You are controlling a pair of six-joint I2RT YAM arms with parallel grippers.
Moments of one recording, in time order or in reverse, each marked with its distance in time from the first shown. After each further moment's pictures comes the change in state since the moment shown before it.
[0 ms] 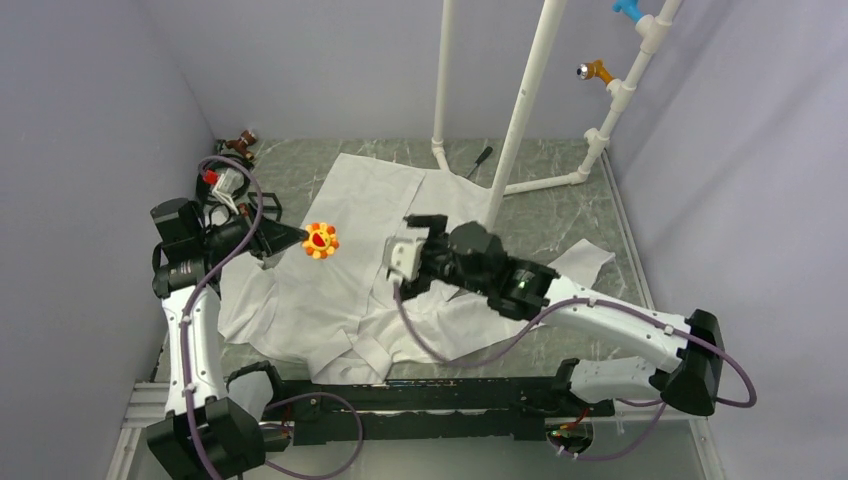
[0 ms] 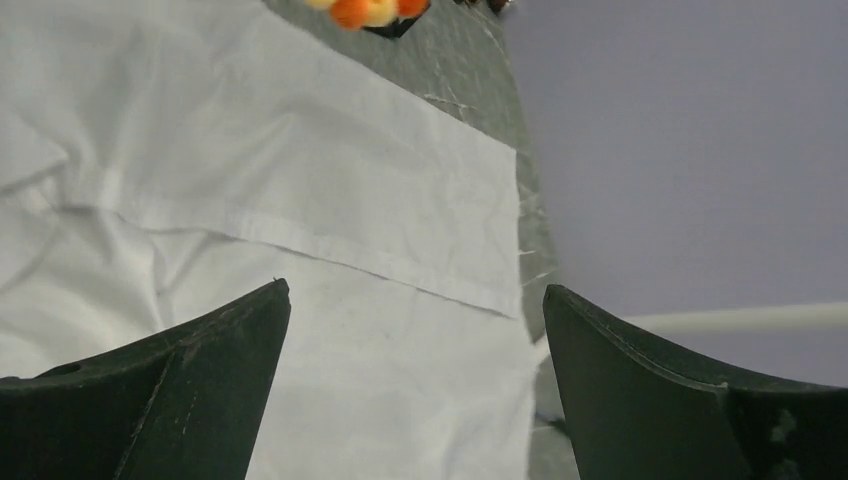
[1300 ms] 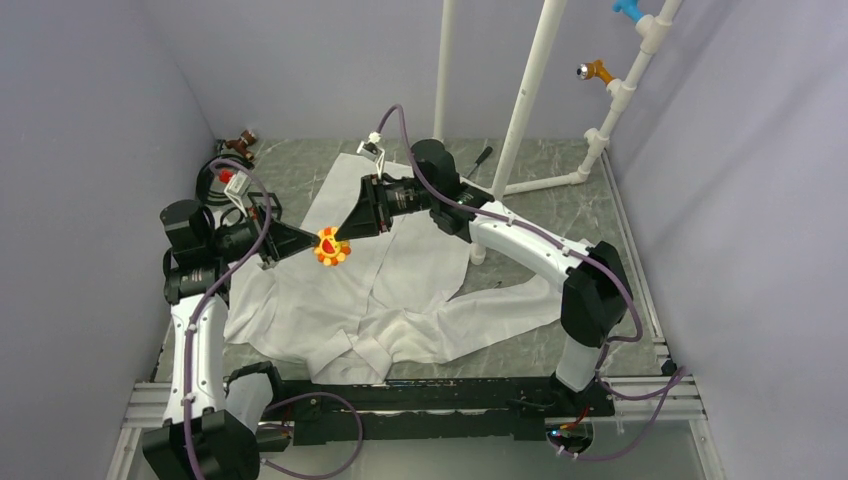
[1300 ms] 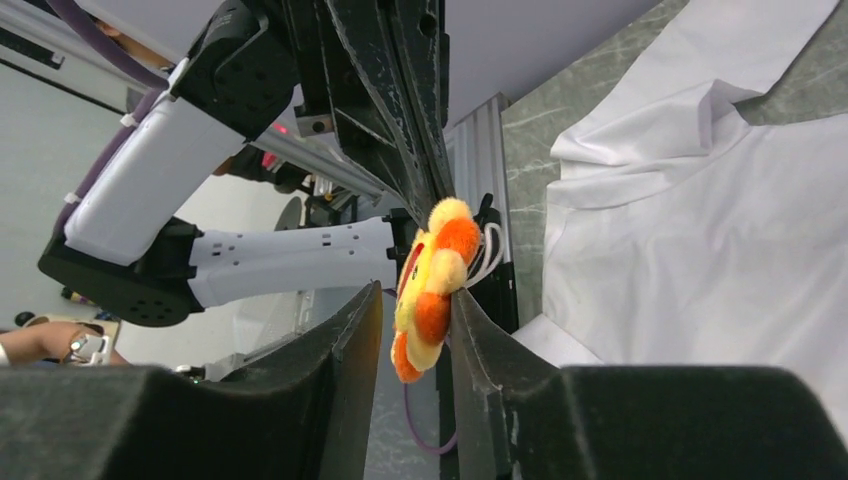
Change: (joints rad) left arm -0.053 -0.045 -0.087 0.288 0.108 -0.240; right arm -0.307 0.572 0.543 0.144 -0.978 1.527
